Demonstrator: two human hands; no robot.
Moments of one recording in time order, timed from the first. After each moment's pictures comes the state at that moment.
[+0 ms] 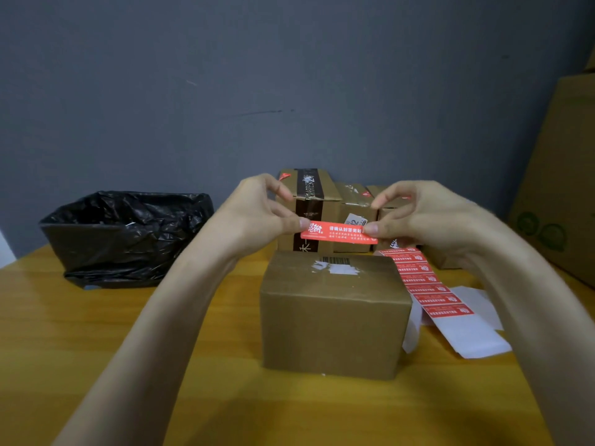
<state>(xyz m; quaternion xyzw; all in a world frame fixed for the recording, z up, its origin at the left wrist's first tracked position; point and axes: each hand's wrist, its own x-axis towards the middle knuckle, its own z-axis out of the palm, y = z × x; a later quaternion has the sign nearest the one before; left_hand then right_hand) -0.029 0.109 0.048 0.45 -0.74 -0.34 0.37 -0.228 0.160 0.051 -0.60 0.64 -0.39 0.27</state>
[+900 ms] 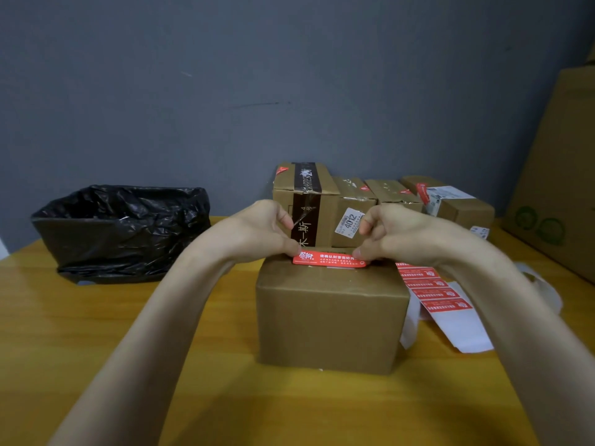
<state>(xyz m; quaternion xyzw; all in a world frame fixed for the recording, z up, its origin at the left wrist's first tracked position) -0.033 0.097 0.036 0.50 -0.79 -0.31 0.18 -0.219 0.144 0.035 -0.65 0.69 -0.21 0.24</state>
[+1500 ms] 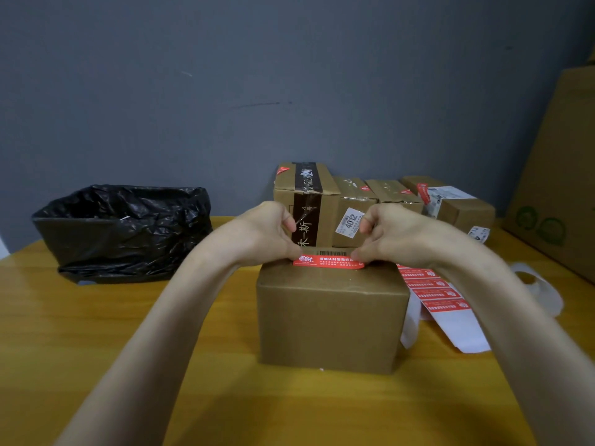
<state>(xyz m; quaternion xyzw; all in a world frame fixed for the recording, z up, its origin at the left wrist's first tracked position) -0.036 0.098 0.033 0.49 -0.81 -0.26 0.17 -0.215 0.142 0.030 -0.64 0.70 -0.22 0.21</state>
